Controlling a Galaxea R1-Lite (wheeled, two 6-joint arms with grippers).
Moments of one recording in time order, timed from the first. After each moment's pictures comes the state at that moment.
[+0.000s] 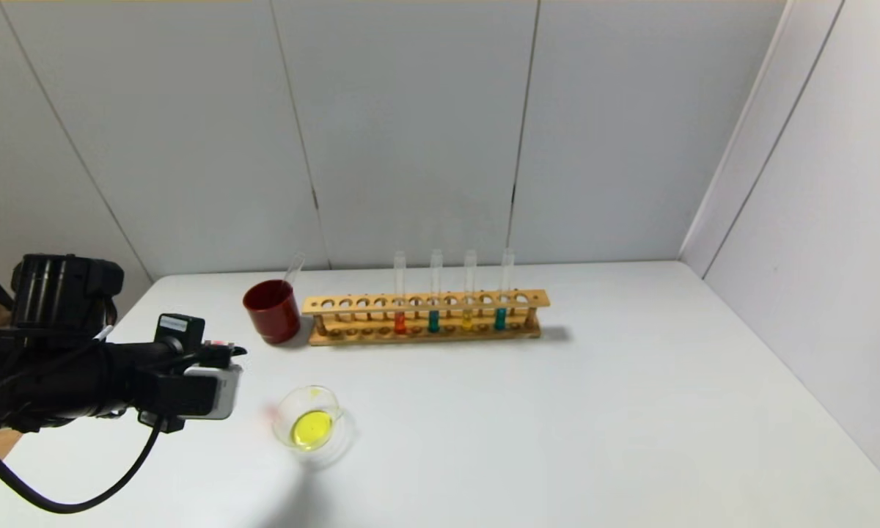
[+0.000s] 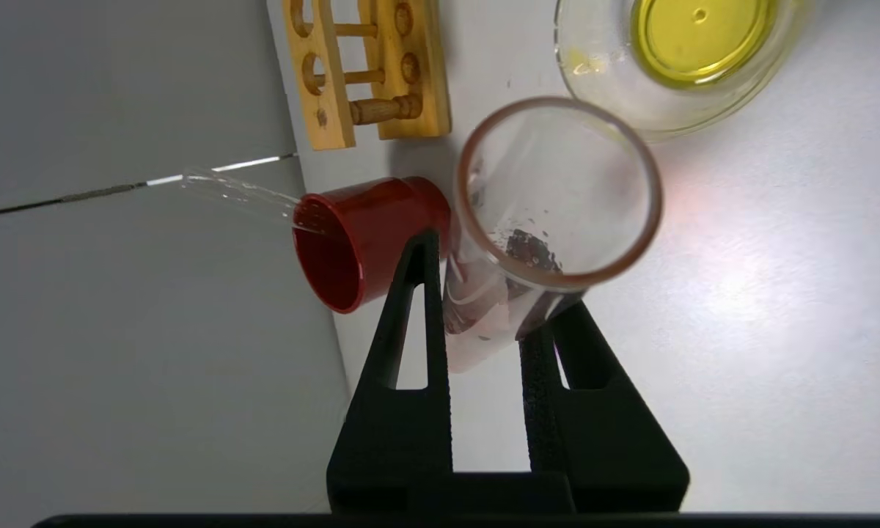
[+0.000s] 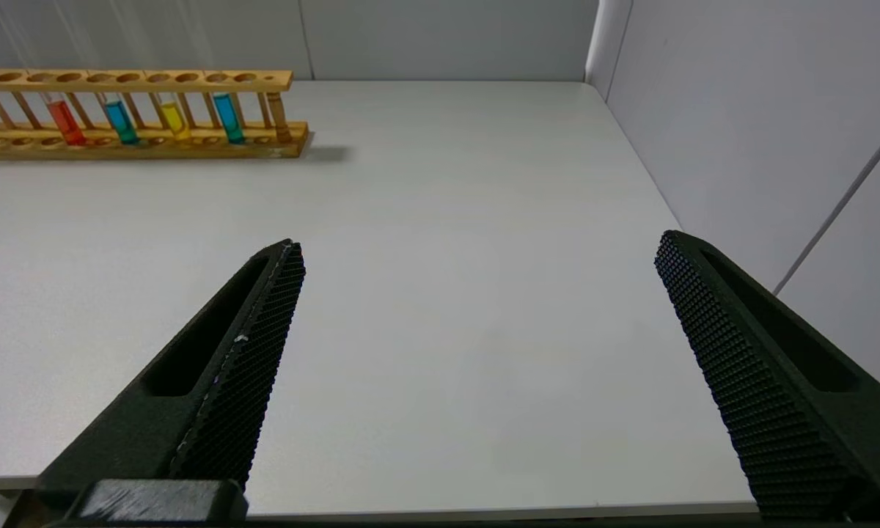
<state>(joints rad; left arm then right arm) -0.02 1.57 -0.63 -0.27 -0.37 1.67 0.00 0.00 0.00 0.00 0.01 0.00</state>
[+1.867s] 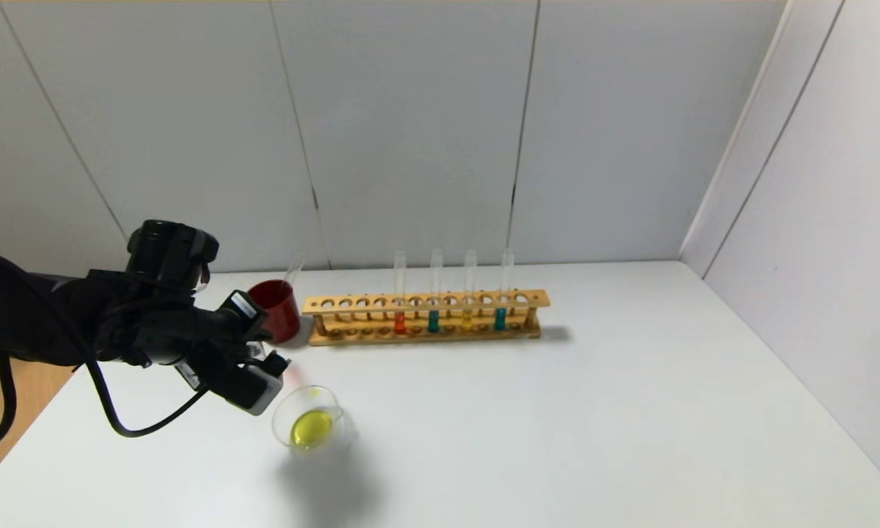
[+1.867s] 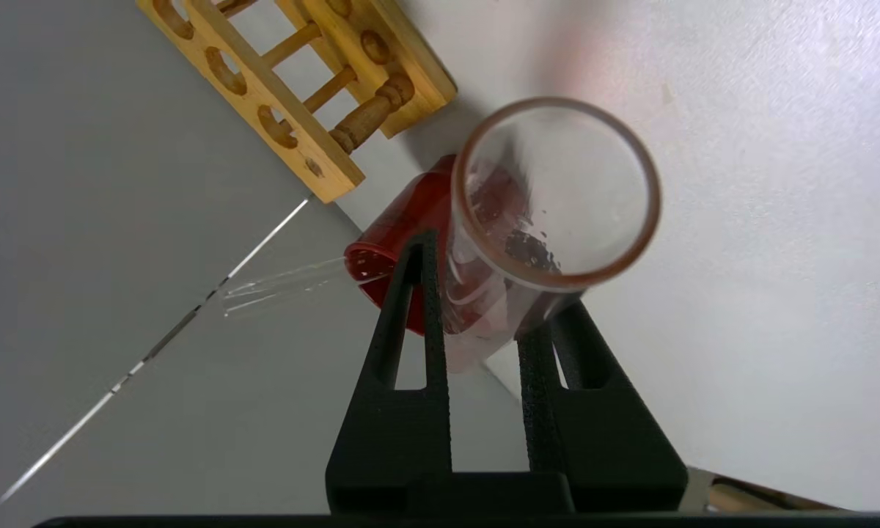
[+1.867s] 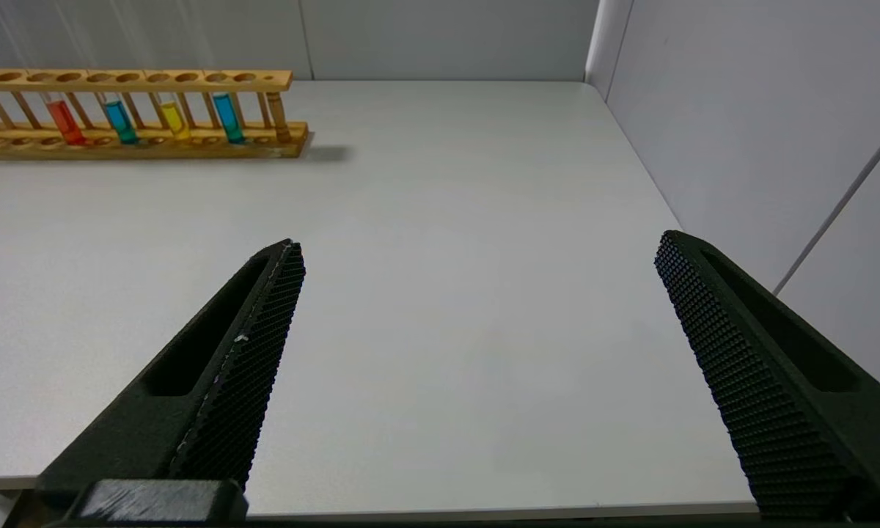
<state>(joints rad) -0.14 1.78 -0.92 -0.06 -0.10 2.10 0.00 0.00 0.00 0.00 0.01 0.00</state>
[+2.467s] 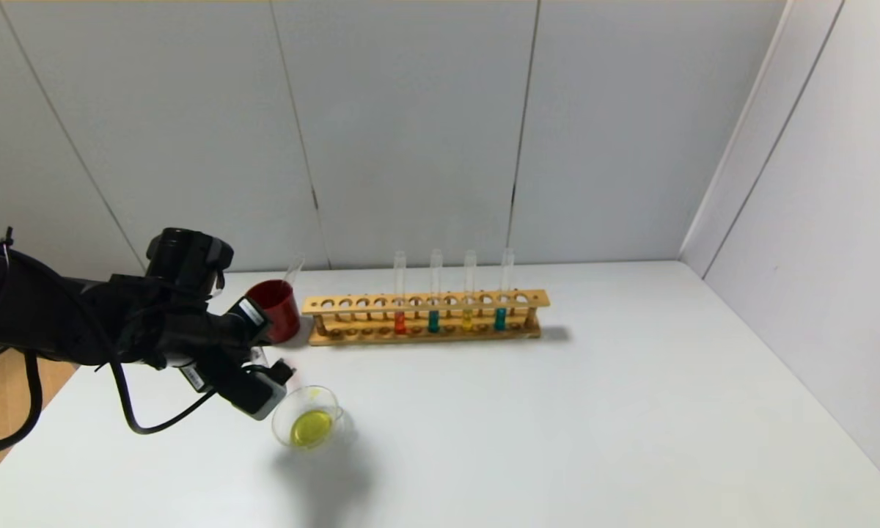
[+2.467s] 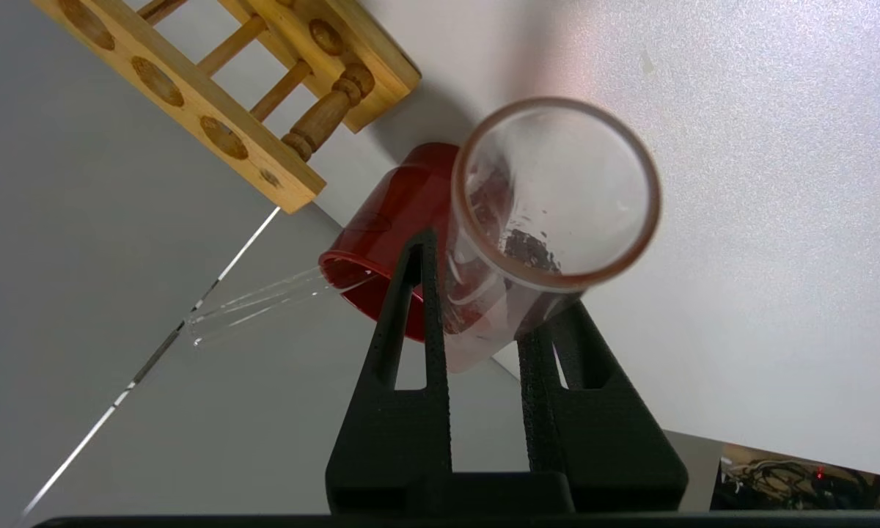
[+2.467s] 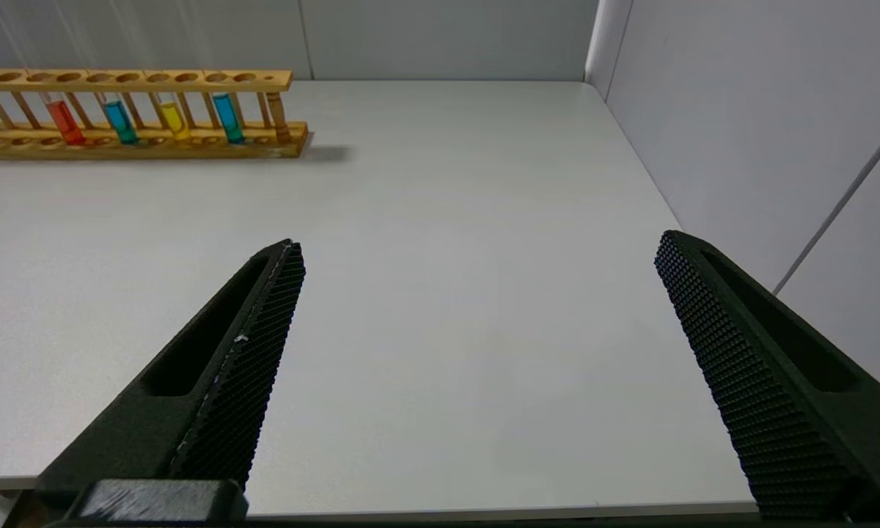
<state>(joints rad) -0.15 1.83 -0.93 -0.07 -0.01 2.14 0.00 0.00 0.00 0.00 0.01 0.00</state>
